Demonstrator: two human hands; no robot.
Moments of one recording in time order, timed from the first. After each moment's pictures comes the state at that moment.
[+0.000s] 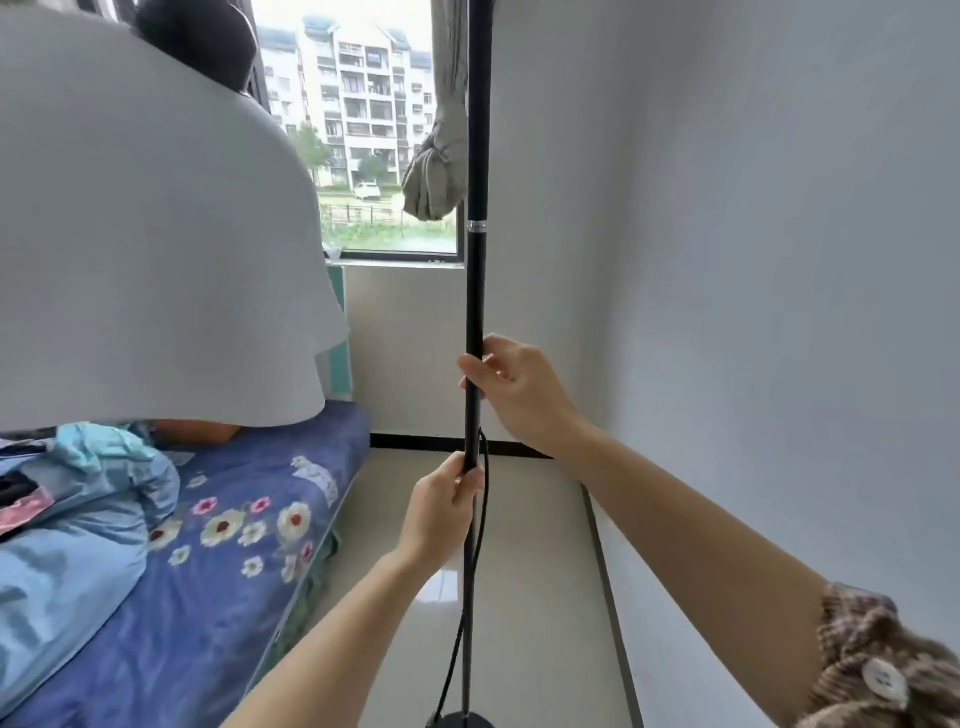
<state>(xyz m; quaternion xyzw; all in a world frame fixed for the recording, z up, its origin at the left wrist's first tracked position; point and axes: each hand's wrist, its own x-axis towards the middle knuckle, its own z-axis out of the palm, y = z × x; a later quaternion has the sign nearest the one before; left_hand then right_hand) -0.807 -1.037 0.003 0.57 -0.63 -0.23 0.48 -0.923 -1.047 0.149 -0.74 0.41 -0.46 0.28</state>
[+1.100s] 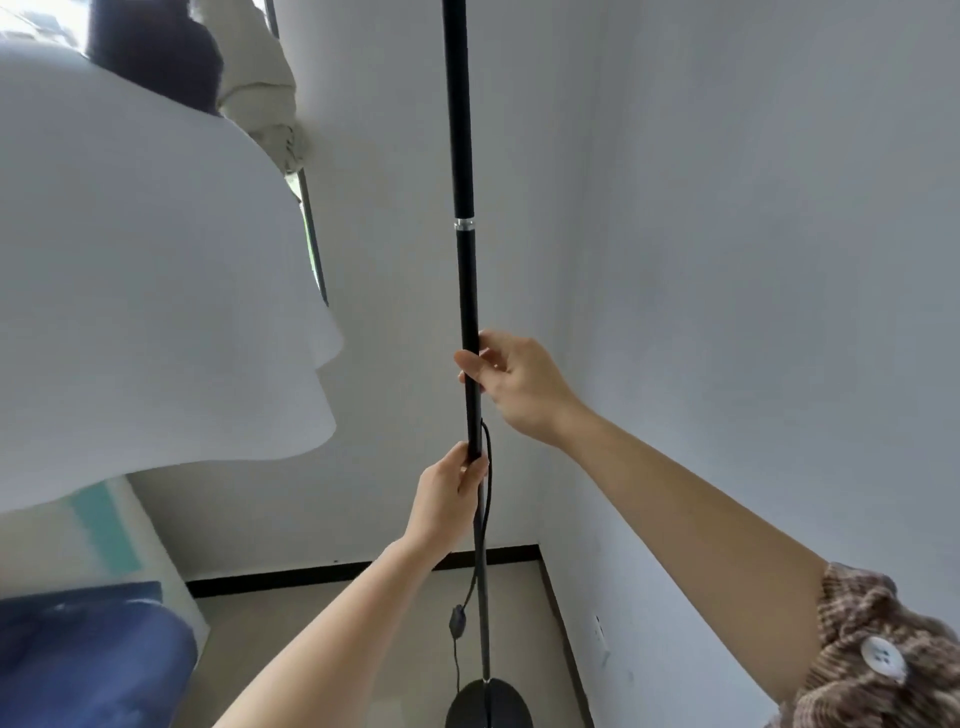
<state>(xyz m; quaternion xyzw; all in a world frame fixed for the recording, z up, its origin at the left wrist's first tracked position) -0.927 -1.793 0.000 0.52 -0.66 -0.33 0.43 -1.040 -1.787 0.142 -0.70 0.49 -0.45 0.25</state>
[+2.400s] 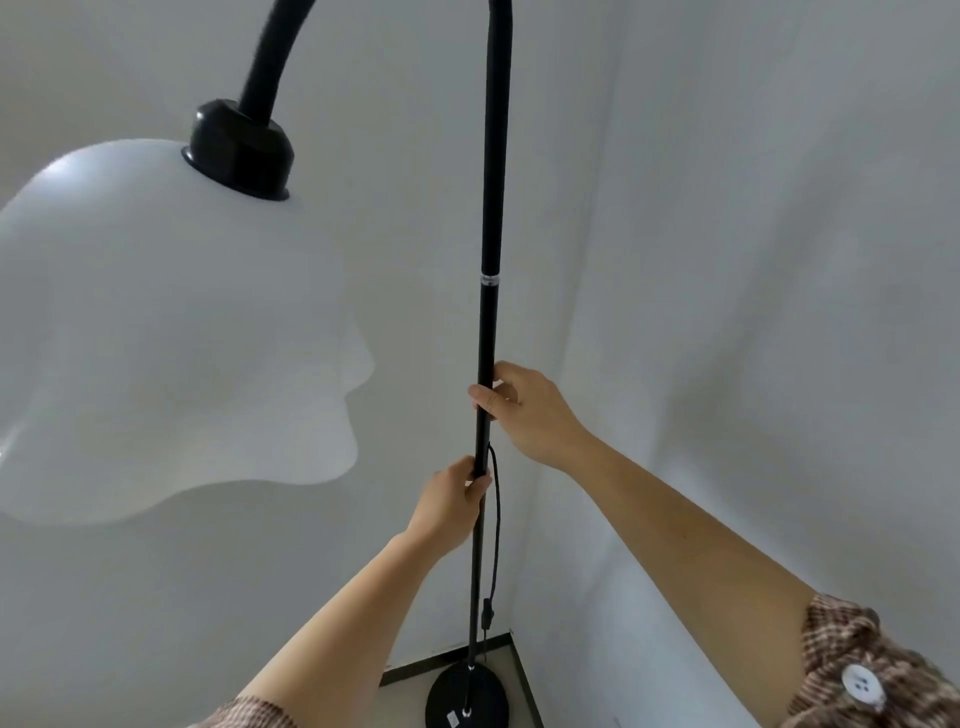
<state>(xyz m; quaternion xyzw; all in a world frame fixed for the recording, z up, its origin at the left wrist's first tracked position) -1.037 -2.237 -0.041 0.51 -0.73 -0.37 0.26 -1.155 -2.207 0.086 -0.63 0.62 -0.39 0.26</state>
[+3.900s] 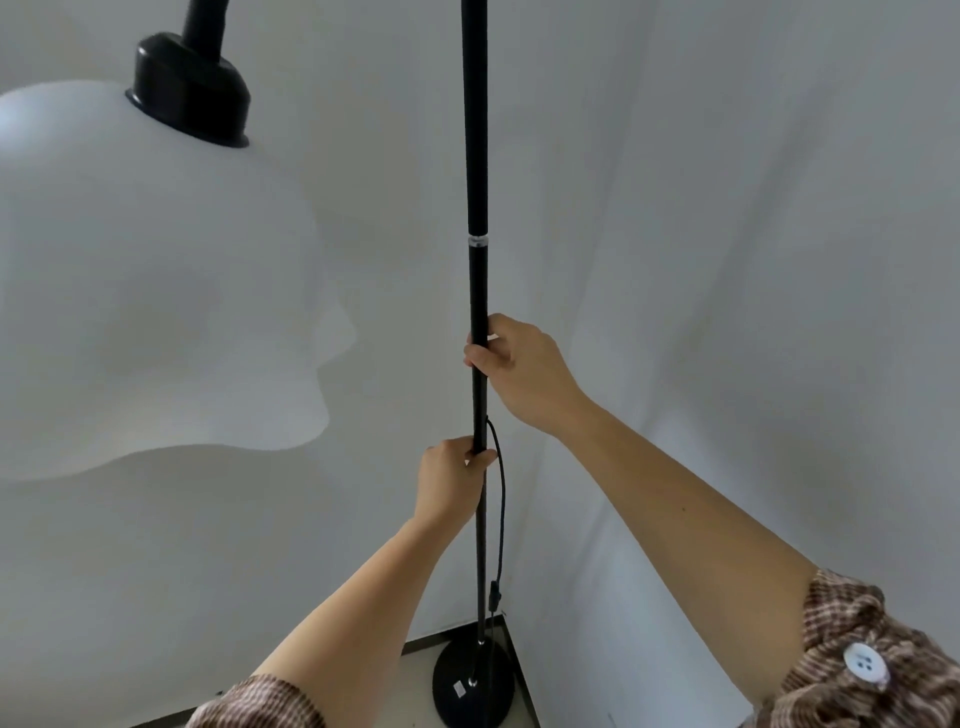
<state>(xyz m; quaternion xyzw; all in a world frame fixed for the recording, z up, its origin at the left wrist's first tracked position) -1.062 -2.266 -0.040 0.56 -0.67 -0.36 0.34 -1.159 -2.252 0.096 -0.64 0.61 -0.40 0.23</state>
